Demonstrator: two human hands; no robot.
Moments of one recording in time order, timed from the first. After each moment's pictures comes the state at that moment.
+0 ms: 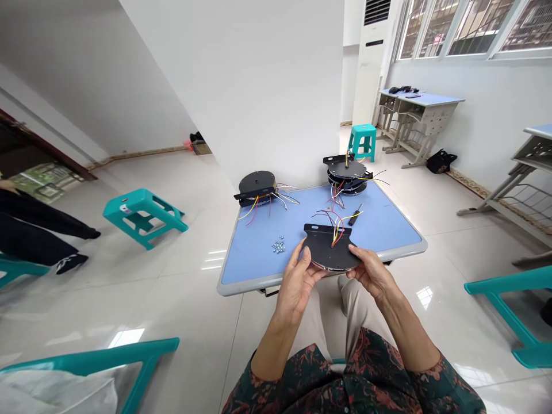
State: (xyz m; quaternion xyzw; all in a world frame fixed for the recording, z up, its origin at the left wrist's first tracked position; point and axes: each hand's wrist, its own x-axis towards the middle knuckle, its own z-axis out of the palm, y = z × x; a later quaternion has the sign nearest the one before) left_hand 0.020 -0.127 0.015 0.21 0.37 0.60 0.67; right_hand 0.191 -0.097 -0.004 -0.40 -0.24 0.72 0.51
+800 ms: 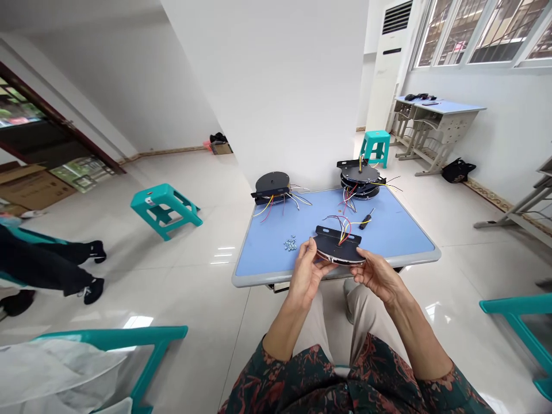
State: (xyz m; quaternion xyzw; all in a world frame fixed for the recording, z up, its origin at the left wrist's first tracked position) left_hand 0.015 -0.111 0.002 0.21 0.37 0.61 0.66; right_hand 0.192 -0.096 -0.006 -0.39 -0.23 0.76 0.46
